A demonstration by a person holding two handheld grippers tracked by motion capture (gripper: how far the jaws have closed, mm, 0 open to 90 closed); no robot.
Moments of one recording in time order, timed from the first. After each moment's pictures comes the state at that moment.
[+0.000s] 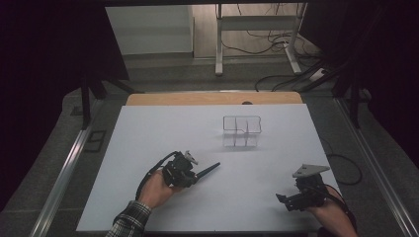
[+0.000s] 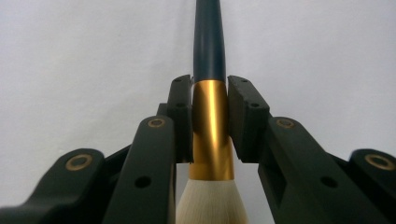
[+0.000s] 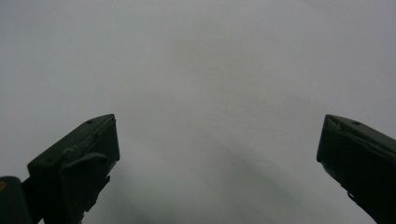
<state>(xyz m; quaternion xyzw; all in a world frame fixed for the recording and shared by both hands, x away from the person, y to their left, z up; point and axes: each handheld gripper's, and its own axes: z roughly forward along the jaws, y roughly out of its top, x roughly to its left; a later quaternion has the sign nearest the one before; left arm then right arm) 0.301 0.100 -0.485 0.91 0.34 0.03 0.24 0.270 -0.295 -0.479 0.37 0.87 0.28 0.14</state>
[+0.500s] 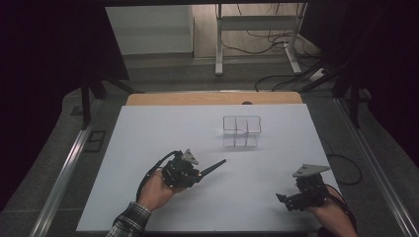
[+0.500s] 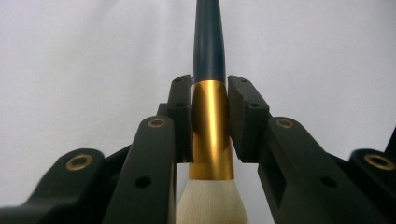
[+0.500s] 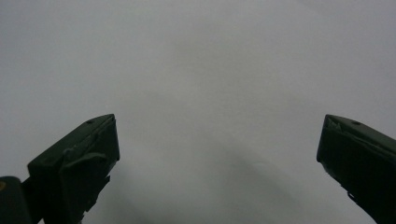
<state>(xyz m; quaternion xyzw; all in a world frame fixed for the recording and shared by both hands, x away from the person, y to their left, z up) 0.290 0.098 -0.468 0.90 0.32 0.05 0.28 0.270 -0.296 -0.479 0.37 0.87 0.28 0.14</state>
